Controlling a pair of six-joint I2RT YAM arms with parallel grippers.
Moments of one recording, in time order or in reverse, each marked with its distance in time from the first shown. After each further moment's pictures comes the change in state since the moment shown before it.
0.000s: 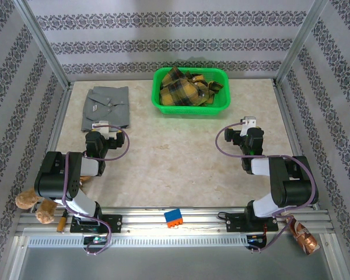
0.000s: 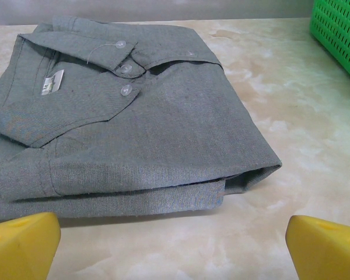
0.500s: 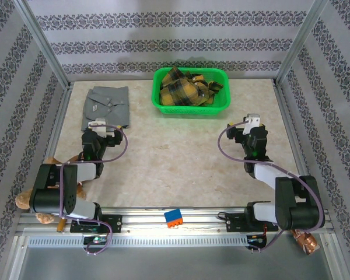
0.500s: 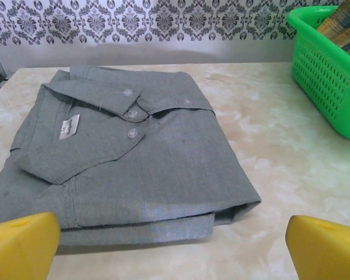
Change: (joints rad) left arm 0.000 -0.167 -0.020 -0.053 0.008 -0.006; right arm 0.027 -0.230 -0.006 -0.157 0.040 -0.004
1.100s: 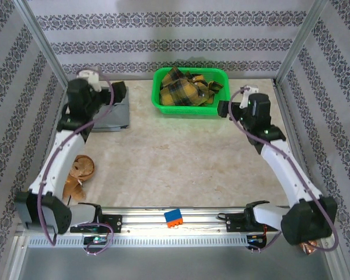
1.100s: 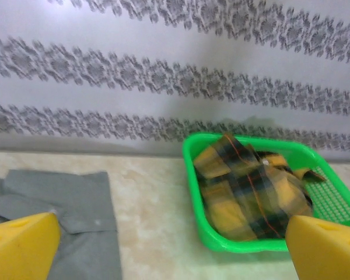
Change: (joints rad) left arm -0.114 -0.111 0.914 -1.042 0.087 -0.235; right arm 0.137 -0.056 0.671 -0.895 -0.092 0.231
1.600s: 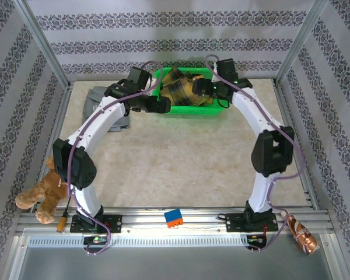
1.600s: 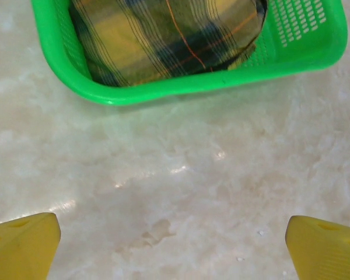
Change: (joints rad) left arm -0.314 0.484 0.504 -0.646 0.053 -0.066; right arm 0.081 0.726 0.747 -0.335 -0.139 0.136
